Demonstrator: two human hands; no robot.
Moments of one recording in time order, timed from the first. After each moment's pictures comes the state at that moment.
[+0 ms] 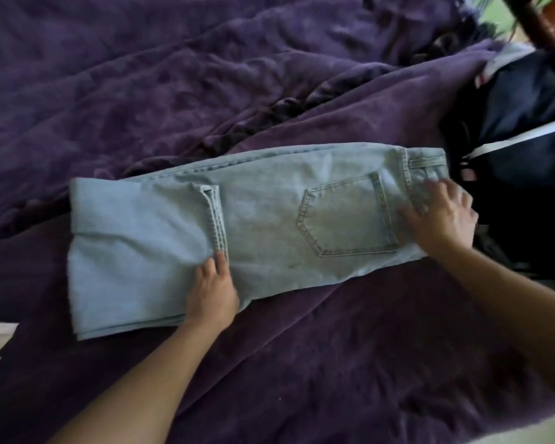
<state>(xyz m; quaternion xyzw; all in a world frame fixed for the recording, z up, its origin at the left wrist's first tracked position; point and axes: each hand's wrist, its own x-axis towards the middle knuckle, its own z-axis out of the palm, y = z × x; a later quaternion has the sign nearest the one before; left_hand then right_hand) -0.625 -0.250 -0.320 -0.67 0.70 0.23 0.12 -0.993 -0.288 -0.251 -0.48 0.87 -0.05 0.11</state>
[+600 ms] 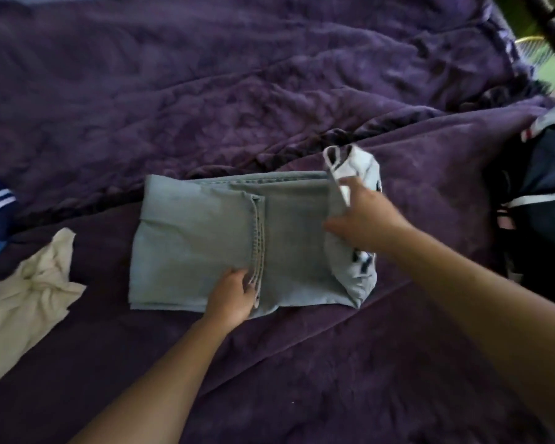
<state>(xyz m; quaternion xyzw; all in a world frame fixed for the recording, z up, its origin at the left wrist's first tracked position) -0.600 -0.249 -0.279 -0.73 0.56 0.39 -0.01 -0.828 -0.352 -0.153 -0.62 0.71 -0.02 0.35</state>
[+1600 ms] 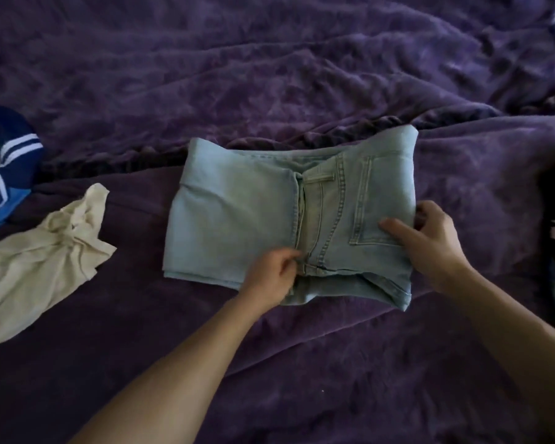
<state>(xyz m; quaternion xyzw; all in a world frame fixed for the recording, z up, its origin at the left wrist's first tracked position) -0.576 -0.242 -0.275 -0.63 0.57 0.50 -0.18 -0.817 -0.303 -0.203 -0.47 0.74 -0.26 0.41</state>
